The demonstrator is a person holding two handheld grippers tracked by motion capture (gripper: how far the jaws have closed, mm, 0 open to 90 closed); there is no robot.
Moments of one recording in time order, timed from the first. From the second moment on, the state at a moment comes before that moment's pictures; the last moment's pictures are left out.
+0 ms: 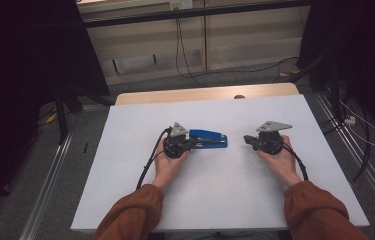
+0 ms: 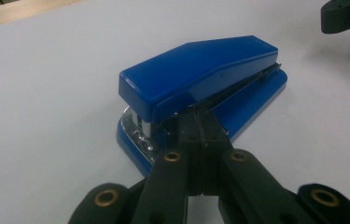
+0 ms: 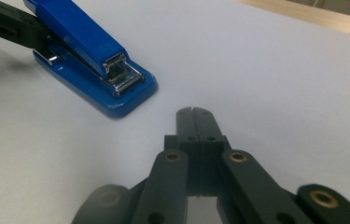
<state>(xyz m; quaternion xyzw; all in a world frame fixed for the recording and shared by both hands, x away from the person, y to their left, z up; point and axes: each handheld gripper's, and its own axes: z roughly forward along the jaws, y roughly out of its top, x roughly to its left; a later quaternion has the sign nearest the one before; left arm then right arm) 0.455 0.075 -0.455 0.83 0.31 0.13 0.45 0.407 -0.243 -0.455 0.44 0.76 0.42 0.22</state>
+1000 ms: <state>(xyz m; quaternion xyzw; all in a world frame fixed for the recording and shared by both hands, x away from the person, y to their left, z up) 0.440 0.086 -0.446 0.81 0.32 0.14 0.47 0.399 -0.244 -0.447 0.45 0.73 0.47 0.20</state>
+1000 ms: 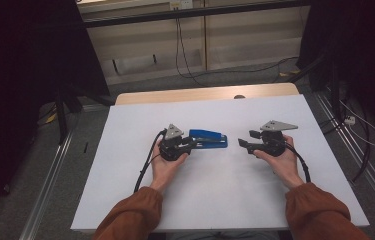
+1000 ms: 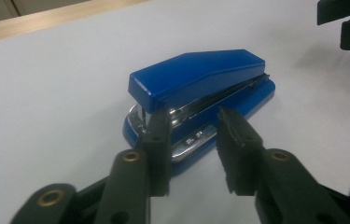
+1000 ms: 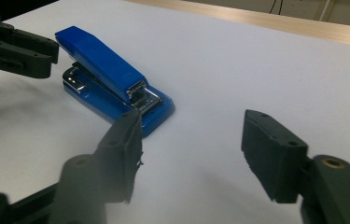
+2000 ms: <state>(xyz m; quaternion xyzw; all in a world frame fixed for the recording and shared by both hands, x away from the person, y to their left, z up) 0.428 0.103 -0.433 0.80 0.33 0.15 0.48 0.384 -0.240 -0.441 0.45 0.71 0.48 0.23</state>
